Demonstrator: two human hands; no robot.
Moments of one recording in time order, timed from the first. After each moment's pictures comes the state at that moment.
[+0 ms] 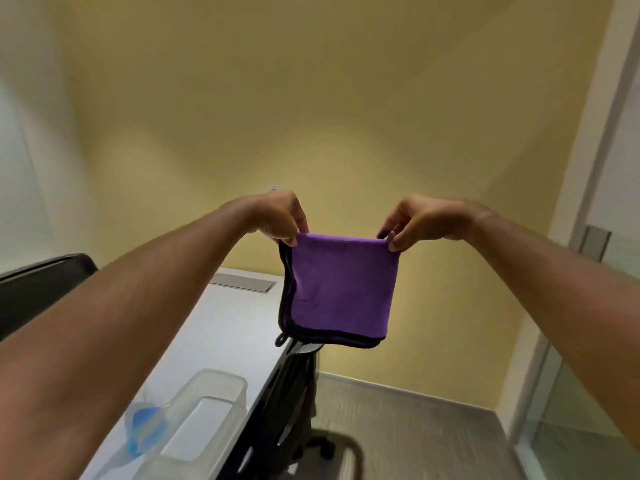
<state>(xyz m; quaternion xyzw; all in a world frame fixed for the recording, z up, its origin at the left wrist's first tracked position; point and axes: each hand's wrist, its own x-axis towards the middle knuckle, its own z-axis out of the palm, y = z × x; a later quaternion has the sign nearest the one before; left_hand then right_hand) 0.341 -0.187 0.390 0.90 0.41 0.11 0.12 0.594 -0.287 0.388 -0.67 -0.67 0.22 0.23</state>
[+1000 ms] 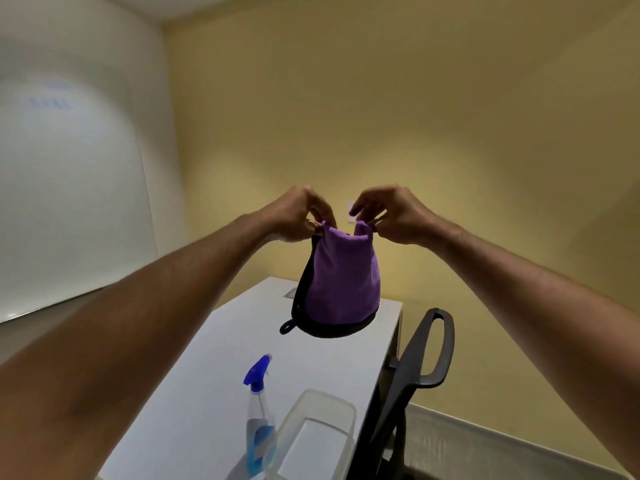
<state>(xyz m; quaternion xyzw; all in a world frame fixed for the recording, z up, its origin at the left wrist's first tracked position) 0.137 -0.094 0.399 0.91 0.31 0.28 0.05 0.346 -0.145 0.388 -0.50 -0.78 0.00 0.38</state>
